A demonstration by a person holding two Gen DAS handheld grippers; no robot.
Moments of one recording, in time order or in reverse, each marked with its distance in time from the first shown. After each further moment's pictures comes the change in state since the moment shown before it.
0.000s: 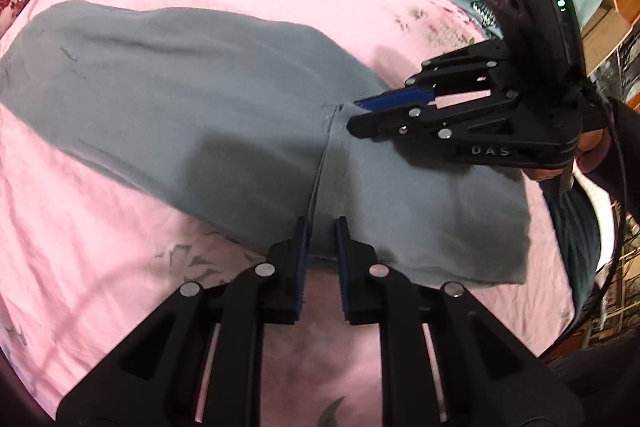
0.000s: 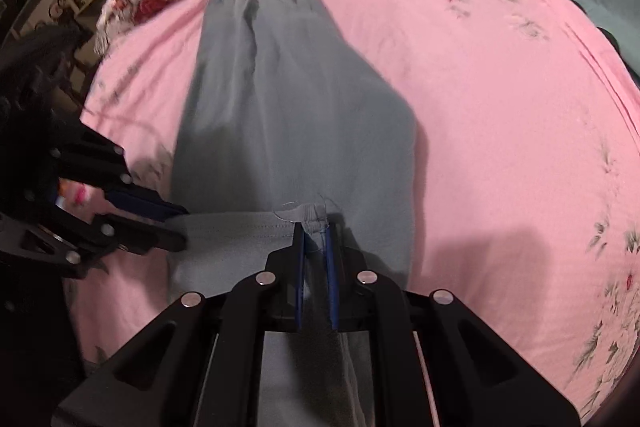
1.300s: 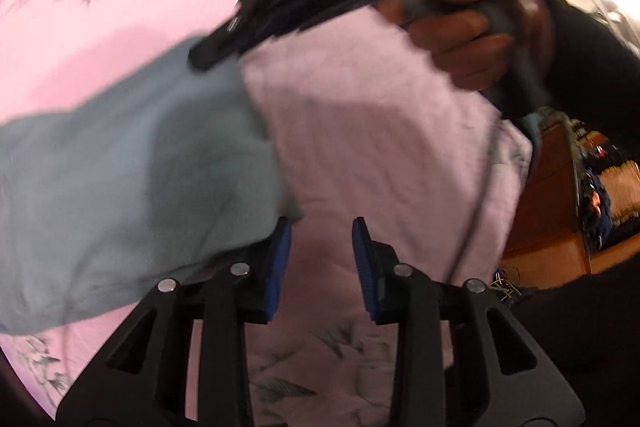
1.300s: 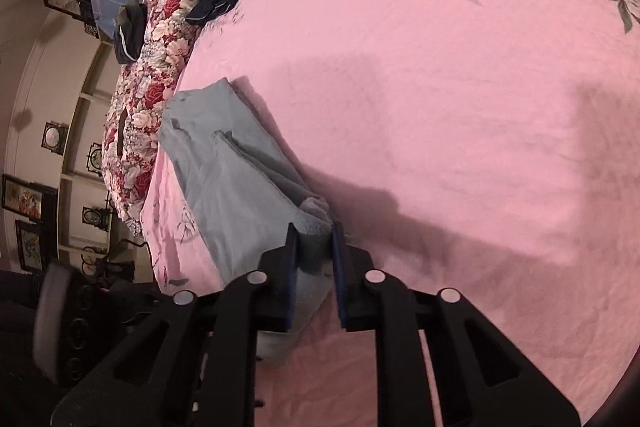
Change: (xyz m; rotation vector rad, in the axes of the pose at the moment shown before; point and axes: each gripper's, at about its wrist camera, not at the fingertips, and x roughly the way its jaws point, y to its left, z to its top) left arm 0.041 -0.175 -0.045 0.641 0.297 -0.289; right arm -0.090 -0.064 -0.217 0.912 -0.263 0.240
